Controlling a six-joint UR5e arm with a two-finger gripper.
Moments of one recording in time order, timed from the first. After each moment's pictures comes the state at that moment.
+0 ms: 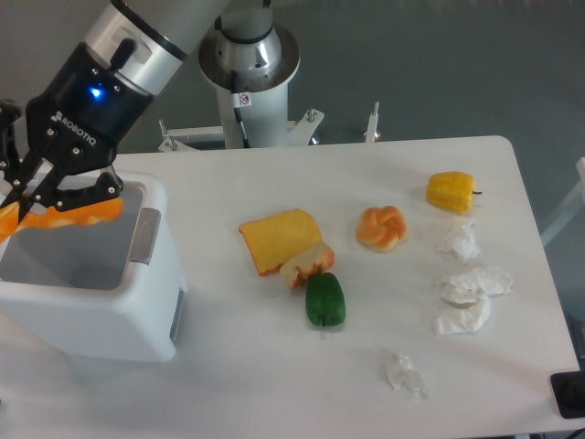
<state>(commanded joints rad) 2.24 -1.76 -1.39 -0.92 0.70 0.12</state>
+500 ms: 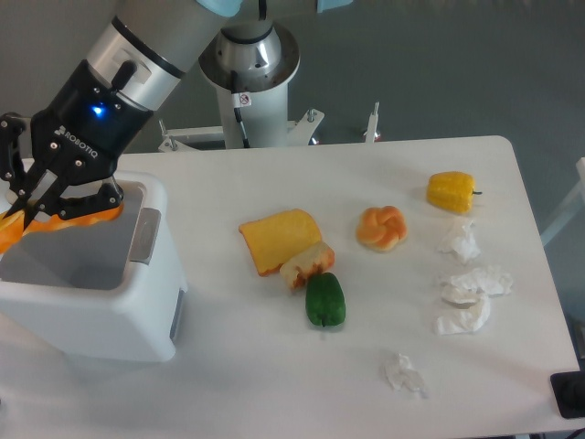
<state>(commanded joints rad) 2.24 -1.75 -1.44 -0.92 0.70 0.12</state>
